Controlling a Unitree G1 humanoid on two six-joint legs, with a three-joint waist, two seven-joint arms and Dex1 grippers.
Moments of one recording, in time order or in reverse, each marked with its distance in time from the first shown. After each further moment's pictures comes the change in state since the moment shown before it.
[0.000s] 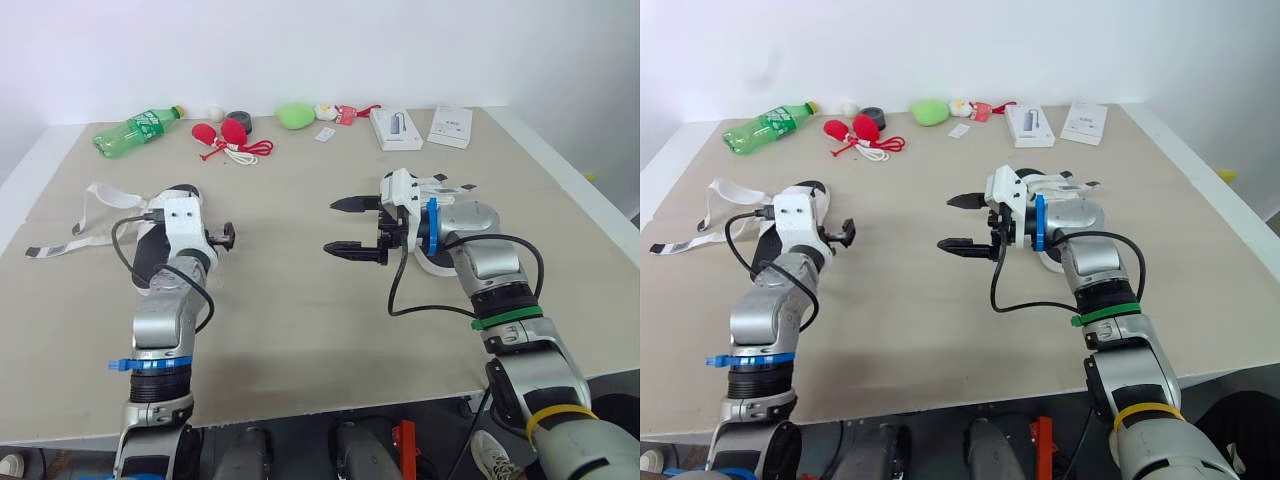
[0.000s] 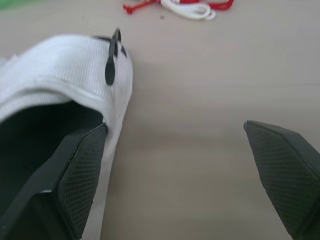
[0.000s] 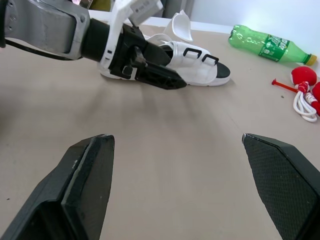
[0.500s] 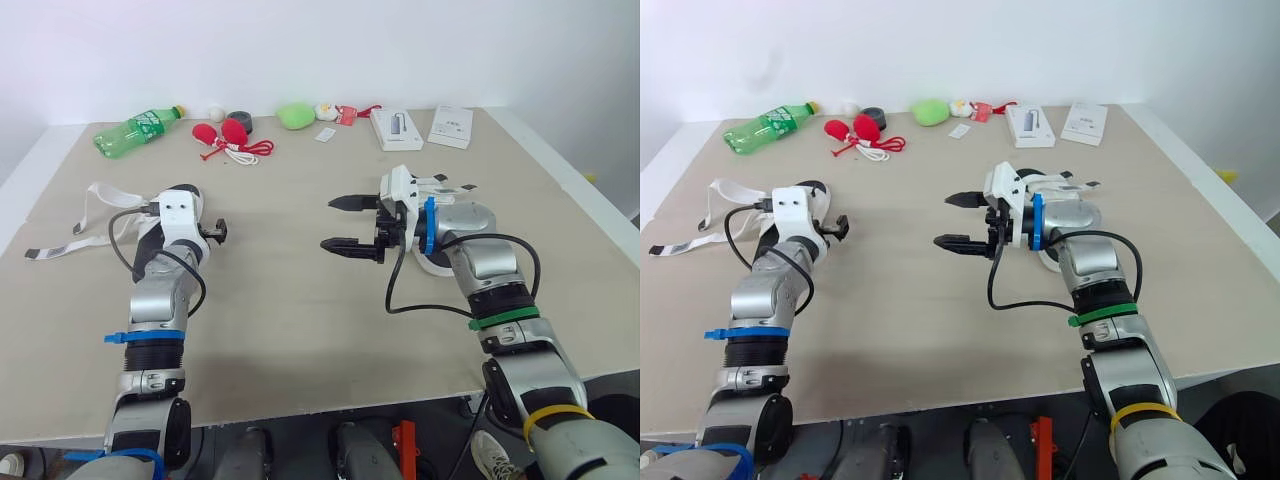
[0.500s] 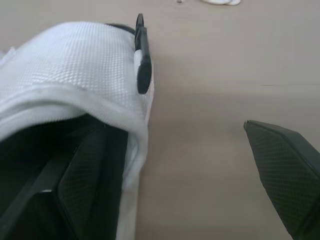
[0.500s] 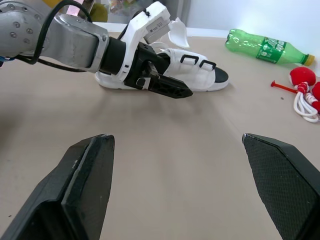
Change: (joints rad) left arm -0.119 0.087 0.015 0.301 -0.007 -0.136 -0.069; right arm 0.002 0.011 -0.007 -0.020 0.017 0.039 -0.036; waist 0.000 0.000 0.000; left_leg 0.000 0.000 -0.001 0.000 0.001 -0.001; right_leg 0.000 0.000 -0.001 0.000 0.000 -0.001
